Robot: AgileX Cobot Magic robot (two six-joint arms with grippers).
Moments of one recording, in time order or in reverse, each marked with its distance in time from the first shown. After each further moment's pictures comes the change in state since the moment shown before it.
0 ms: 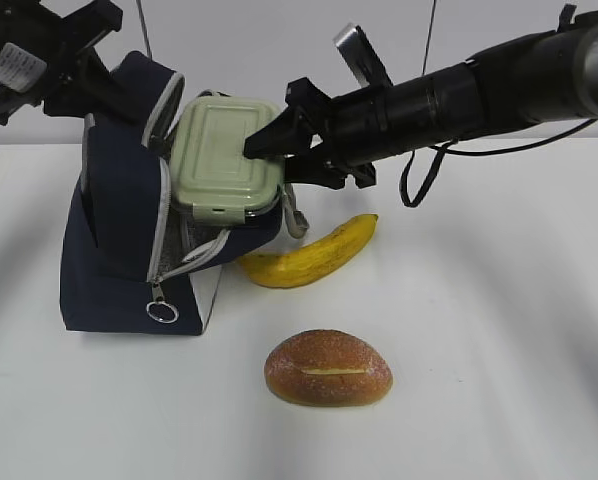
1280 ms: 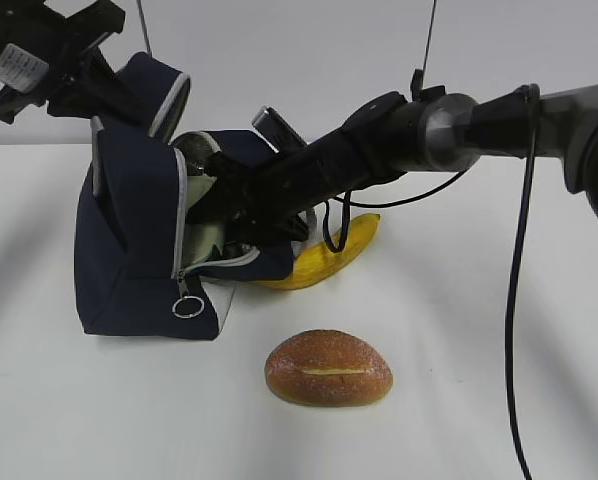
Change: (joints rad) left arm -0.001 0.000 0.000 -0.025 0.020 0.057; right arm 0.147 0.329 -0.335 -0.237 -0.090 0.379
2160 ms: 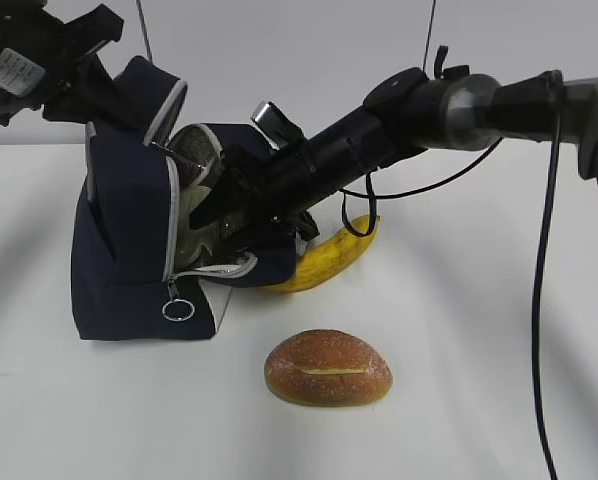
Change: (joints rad) left arm -0.001 0.000 0.000 0.031 0.016 0.001; right arm -0.051 0.010 -0.074 -0.055 0.310 0.009
